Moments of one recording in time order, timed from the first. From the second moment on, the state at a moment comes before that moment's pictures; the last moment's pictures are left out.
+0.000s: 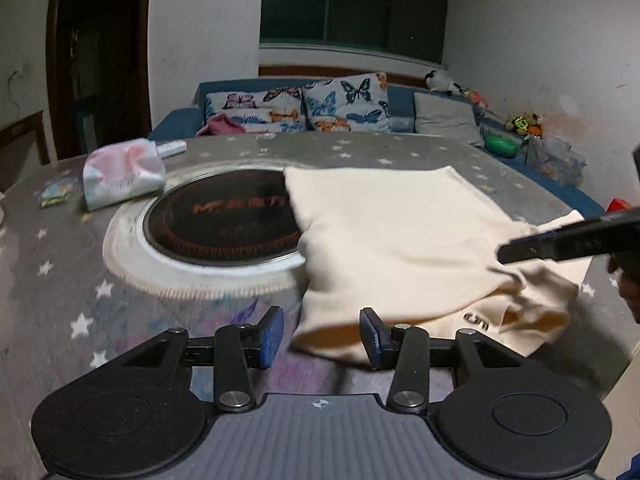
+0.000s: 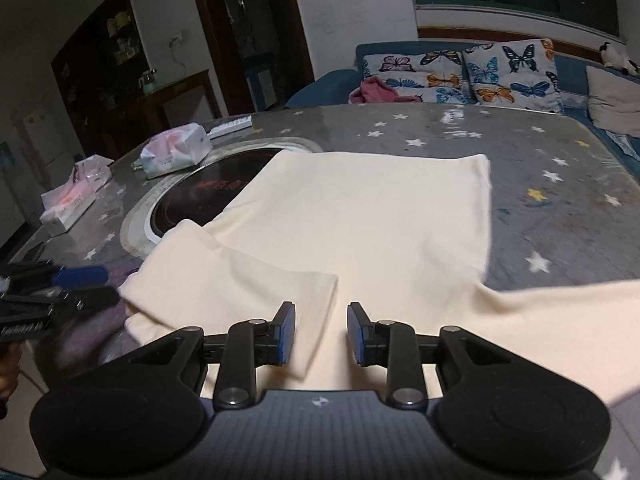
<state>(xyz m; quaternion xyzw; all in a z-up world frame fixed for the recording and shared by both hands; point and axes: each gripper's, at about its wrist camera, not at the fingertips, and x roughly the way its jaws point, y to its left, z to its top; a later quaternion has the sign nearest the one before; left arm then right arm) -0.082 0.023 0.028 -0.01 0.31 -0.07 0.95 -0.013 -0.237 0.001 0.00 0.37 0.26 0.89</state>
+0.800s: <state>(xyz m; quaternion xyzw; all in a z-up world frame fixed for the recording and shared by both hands) -0.084 0.005 0.015 0.04 0.29 -0.07 0.95 -0.035 -0.219 0.082 -0.11 0.23 0.21 0.94</state>
